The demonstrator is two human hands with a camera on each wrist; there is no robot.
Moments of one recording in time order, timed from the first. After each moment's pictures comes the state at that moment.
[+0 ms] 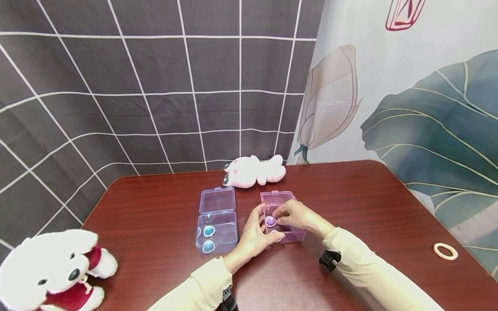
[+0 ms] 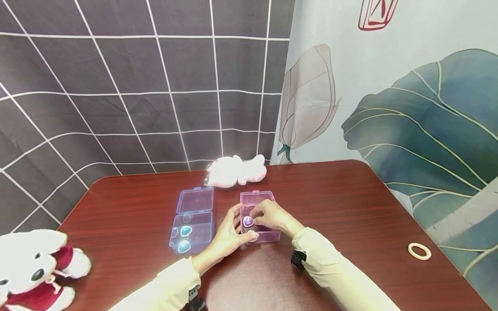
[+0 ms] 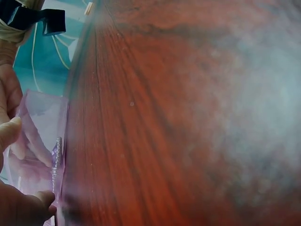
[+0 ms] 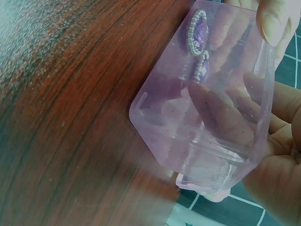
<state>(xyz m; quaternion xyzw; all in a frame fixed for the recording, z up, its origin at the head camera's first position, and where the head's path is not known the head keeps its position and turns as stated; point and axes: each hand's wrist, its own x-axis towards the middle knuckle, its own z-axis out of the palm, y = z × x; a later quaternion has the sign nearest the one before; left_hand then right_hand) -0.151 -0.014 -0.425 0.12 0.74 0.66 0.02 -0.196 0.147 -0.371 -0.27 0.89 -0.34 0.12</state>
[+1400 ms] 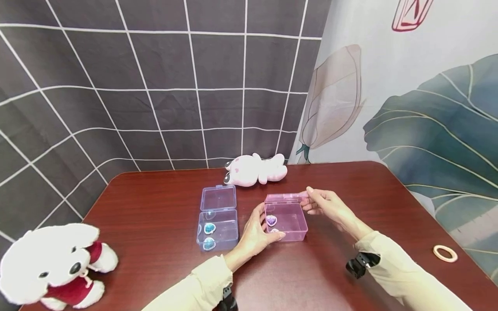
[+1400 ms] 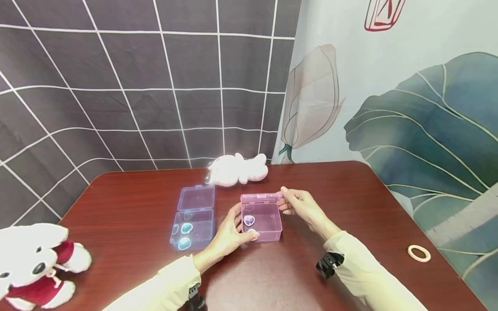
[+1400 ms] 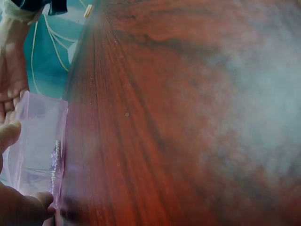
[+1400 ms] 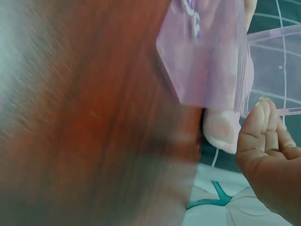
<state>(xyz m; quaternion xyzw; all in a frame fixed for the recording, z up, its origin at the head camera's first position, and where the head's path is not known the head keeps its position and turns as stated) -0.150 -0.013 -0.423 0.11 0.74 0.67 0.03 -0.193 0.206 -0.360 -0.08 0.80 -0.58 0.12</state>
